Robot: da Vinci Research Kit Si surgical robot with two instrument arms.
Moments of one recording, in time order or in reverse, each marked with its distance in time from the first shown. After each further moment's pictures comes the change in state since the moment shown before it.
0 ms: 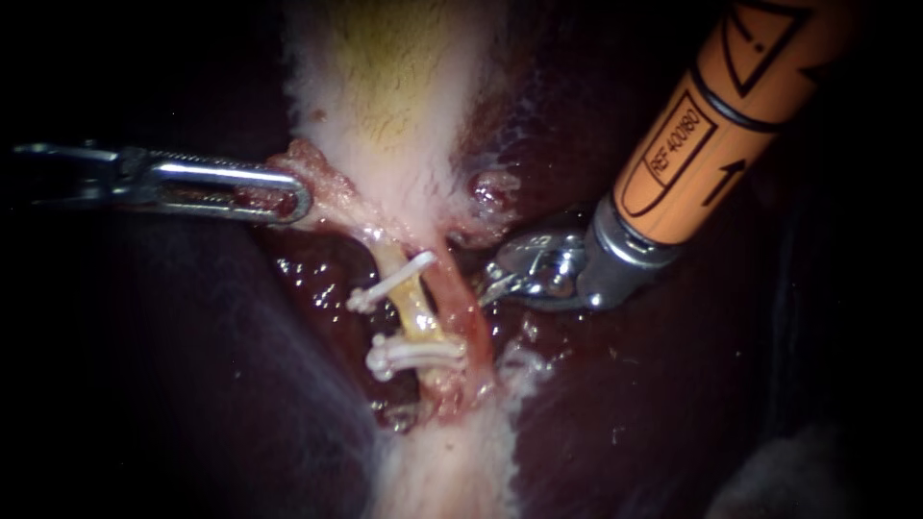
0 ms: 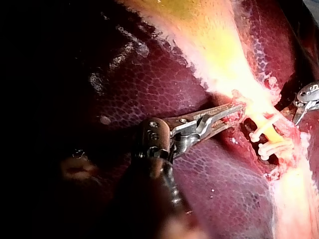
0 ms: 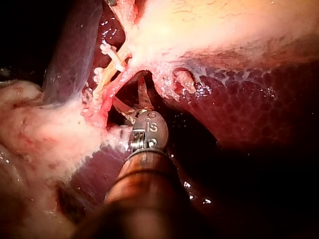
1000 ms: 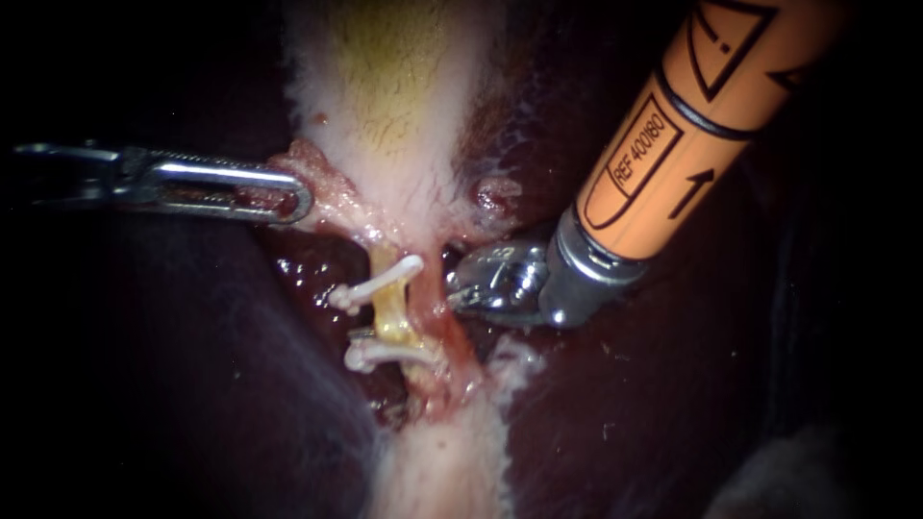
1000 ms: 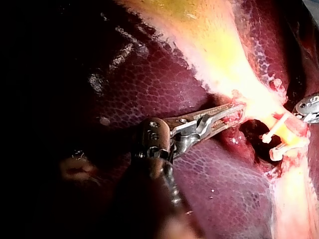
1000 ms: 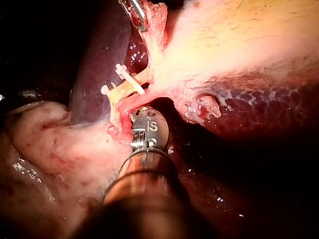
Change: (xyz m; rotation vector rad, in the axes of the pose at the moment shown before) right arm 0.005 -0.005 0.004 0.094 0.096 0.063; left arm 0.000 0.000 0.000 0.000 0.000 0.000
